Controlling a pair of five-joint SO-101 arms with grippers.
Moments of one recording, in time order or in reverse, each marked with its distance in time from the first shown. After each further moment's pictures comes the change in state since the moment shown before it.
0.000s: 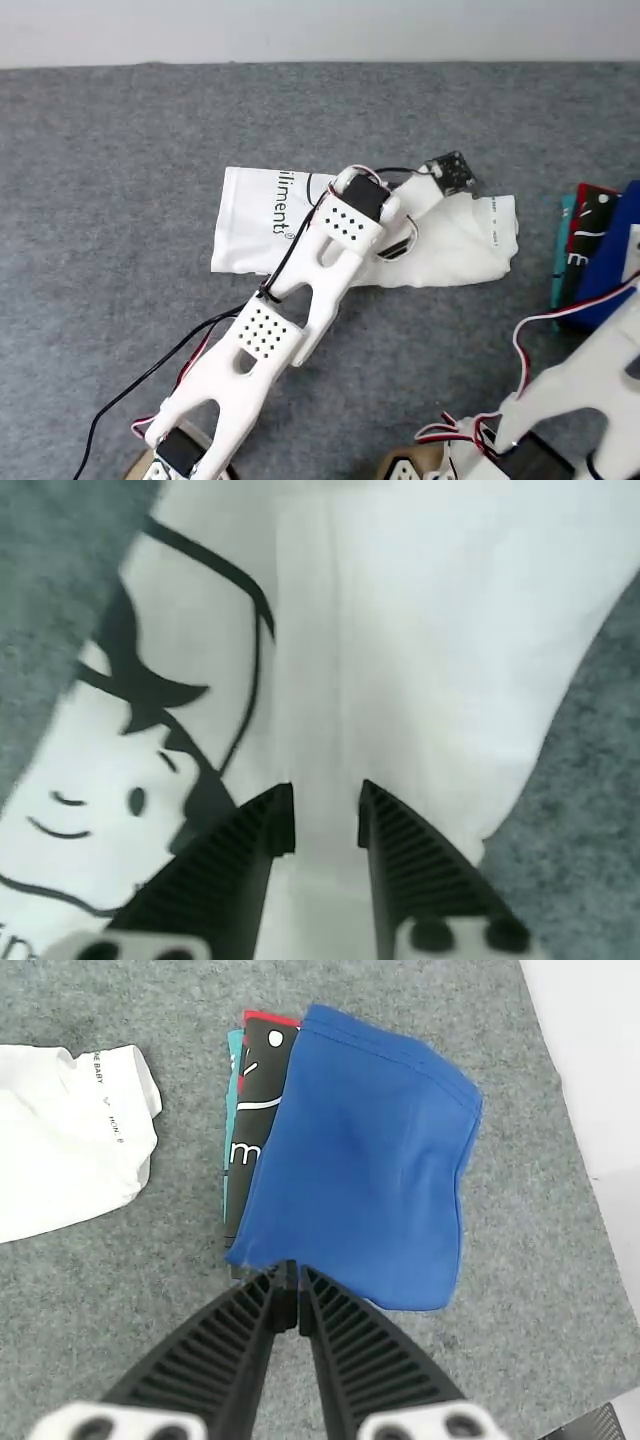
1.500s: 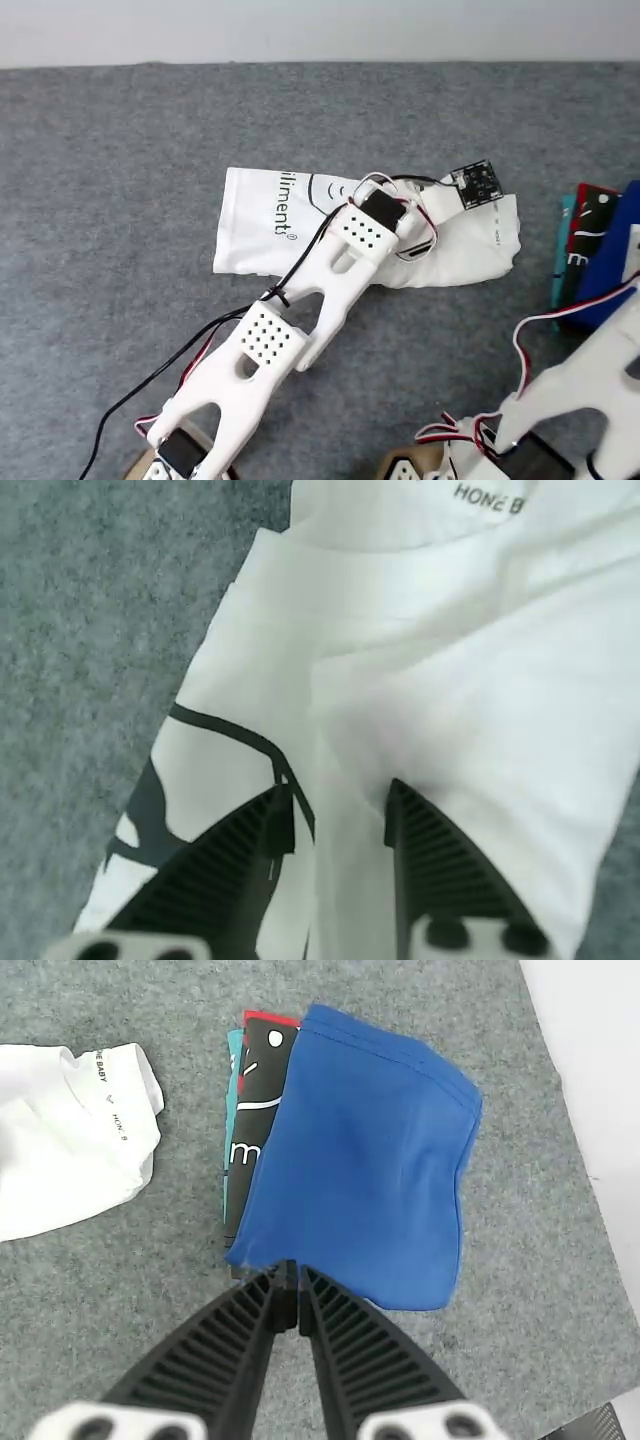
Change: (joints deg) left arm 2.5 -3.7 18.2 -25.6 -6.2; right arm 0.0 0.0 0.0 0.0 0.0
